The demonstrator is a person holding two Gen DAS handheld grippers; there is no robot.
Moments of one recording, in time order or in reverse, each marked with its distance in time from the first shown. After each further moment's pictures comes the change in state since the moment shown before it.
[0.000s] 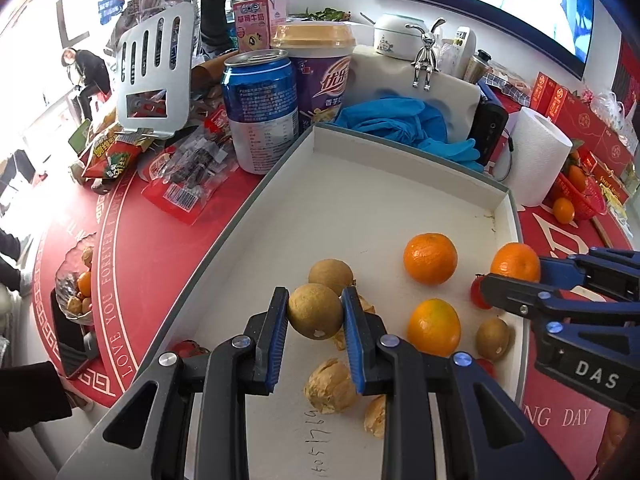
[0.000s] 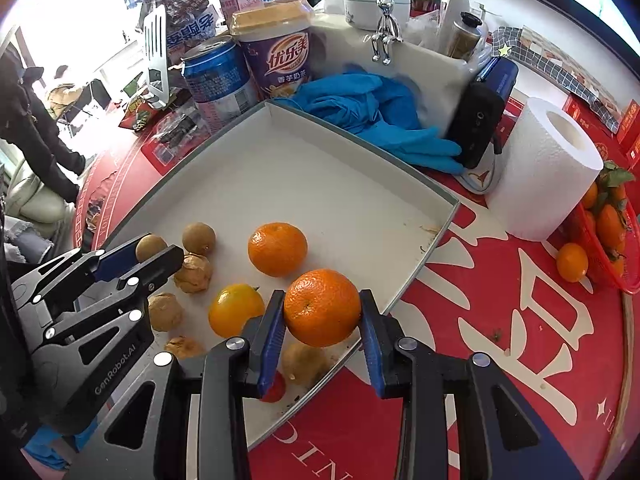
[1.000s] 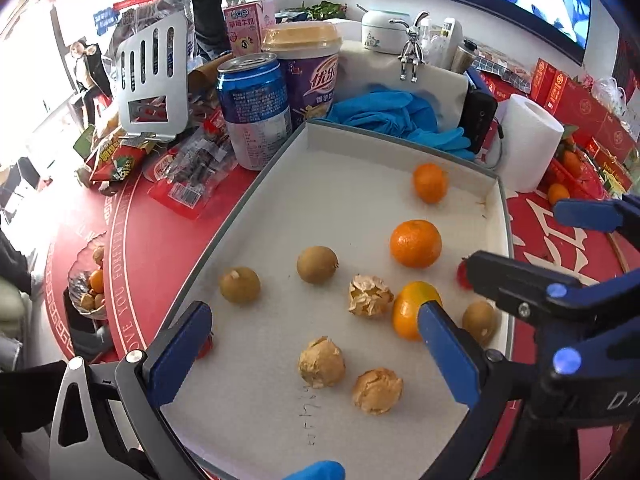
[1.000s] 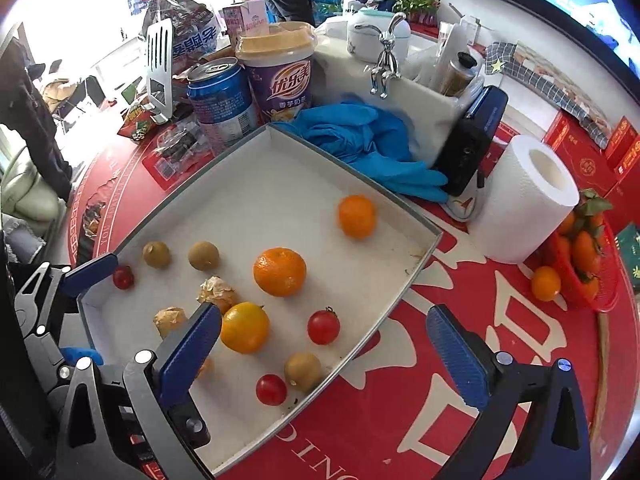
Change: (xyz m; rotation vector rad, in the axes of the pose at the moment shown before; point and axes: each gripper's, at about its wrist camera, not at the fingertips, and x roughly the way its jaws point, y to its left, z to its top) left arm -0.015 -0.011 -0.006 0.029 0.037 0.026; right arm -0.026 0.010 0.012 -0.028 -0.030 -0.058
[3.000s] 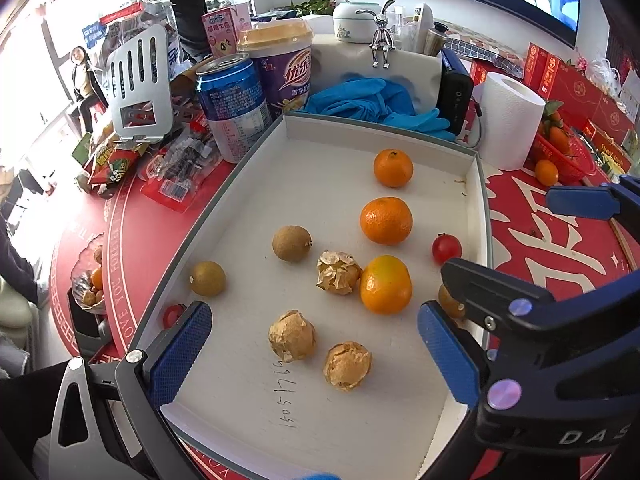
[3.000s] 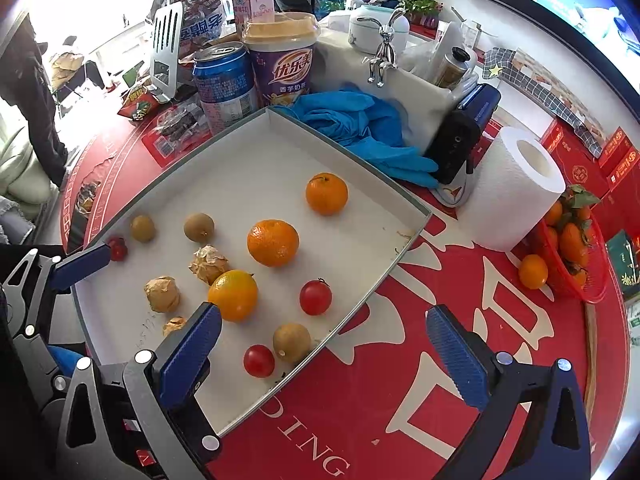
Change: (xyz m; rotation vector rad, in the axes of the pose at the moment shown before) left arm -0.010 -0.024 -0.011 0.044 0.007 0.023; right arm -0.005 0.000 -0.019 -0.042 0.013 -0.037
